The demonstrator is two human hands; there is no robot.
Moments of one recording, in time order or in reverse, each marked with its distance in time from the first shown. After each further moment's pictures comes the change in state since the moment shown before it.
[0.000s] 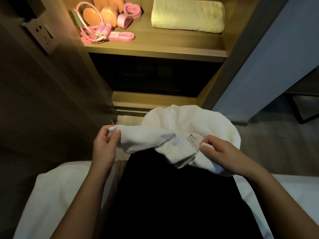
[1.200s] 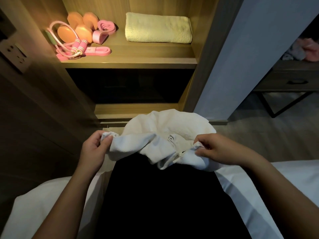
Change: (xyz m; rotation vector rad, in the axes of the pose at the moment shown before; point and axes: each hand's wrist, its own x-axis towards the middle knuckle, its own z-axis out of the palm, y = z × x) left_hand 0.003 0.020 0.008 0.186 -0.199 0.135; right_hand -0.028 -0.002 -0.038 -0.257 -0.046 -0.081
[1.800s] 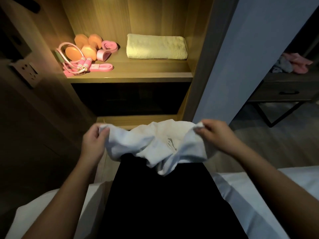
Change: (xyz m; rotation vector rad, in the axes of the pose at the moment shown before) left_hand 0.029 0.027 -0.004 0.030 0.110 0.105; right_hand 0.013 -0.004 -0.023 -0.012 0.491 -0.024
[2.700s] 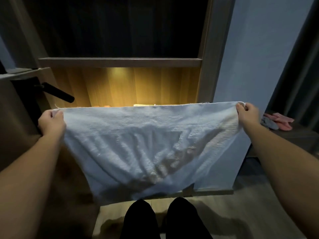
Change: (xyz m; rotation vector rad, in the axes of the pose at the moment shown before) left_hand 0.193 0.136 -0.118 -0.091 0.643 0.042; right_hand 0.157 0.047 -0.193 0.320 0.869 0.340
